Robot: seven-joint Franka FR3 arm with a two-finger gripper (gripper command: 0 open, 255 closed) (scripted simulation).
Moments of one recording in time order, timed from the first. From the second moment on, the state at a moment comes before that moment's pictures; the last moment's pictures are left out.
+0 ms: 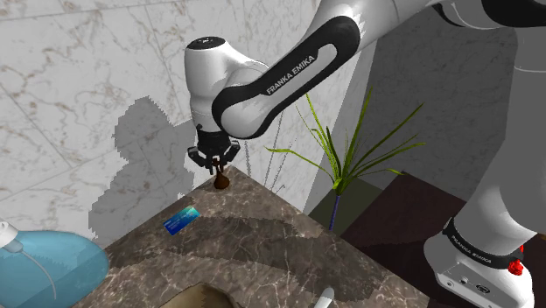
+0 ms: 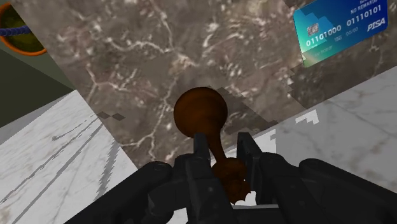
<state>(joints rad) 0.19 0.35 0.43 -1.87 -0.26 2.37 1.09</state>
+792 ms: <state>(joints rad) 0.17 0.28 0.45 -1.80 -0.21 2.24 1.05</state>
